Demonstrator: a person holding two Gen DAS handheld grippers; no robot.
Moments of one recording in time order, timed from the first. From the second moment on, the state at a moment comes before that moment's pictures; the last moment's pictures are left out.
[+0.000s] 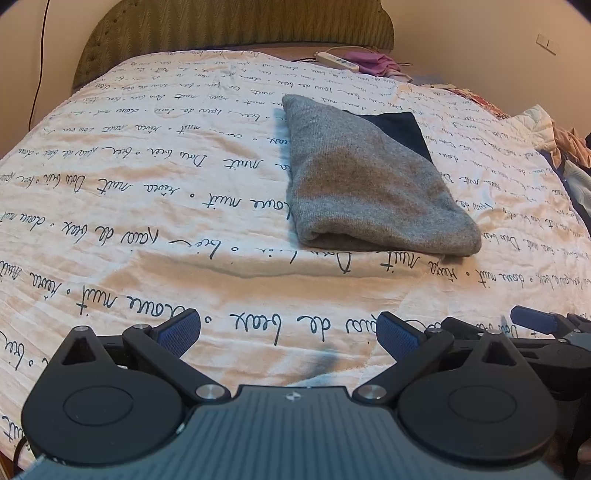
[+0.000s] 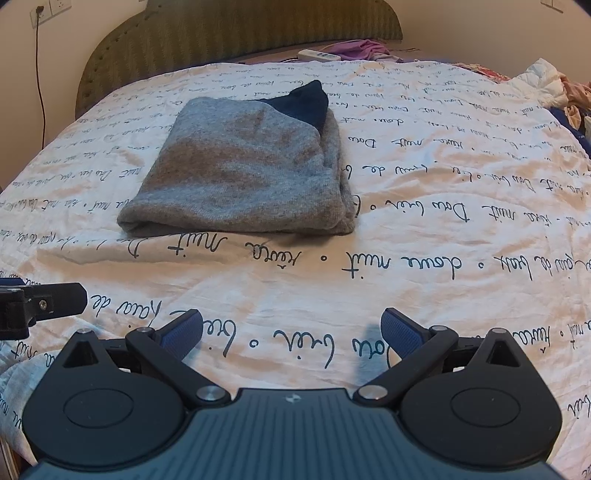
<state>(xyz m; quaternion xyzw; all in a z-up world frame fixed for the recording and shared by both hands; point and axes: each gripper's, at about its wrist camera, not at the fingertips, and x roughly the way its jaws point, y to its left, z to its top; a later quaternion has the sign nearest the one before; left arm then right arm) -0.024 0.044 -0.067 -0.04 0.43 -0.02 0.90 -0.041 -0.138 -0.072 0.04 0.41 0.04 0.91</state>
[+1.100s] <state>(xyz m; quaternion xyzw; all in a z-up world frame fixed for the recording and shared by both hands) -0.033 0.010 -0.072 0.02 0.43 -0.03 0.90 -0.037 -0.140 -0.073 0.04 0.41 0.04 0.91</state>
